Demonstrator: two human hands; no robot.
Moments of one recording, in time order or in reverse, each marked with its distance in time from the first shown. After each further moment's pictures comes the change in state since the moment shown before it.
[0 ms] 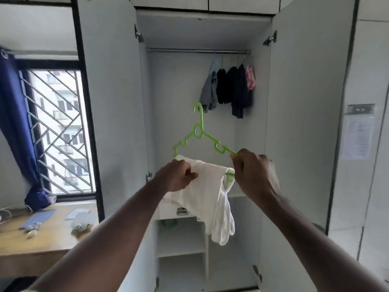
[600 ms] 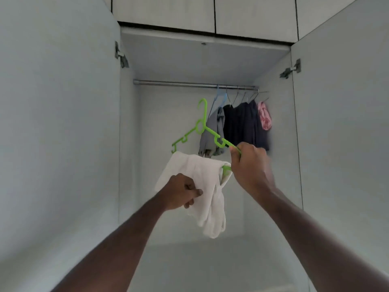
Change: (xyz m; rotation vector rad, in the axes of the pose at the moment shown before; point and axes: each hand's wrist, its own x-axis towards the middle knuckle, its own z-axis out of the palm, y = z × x) left_hand 0.343 -0.121 0.002 -0.398 0.092 0.143; right_hand 0.321 0.055 0.230 -0.014 0.243 0.027
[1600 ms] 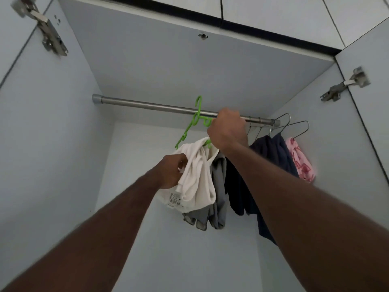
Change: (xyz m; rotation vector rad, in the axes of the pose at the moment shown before) left_hand 0.441 -0.070 -0.061 0.370 0.360 0.421; right_hand 0.349 0.020 0.212 -0.088 0.180 -0.117
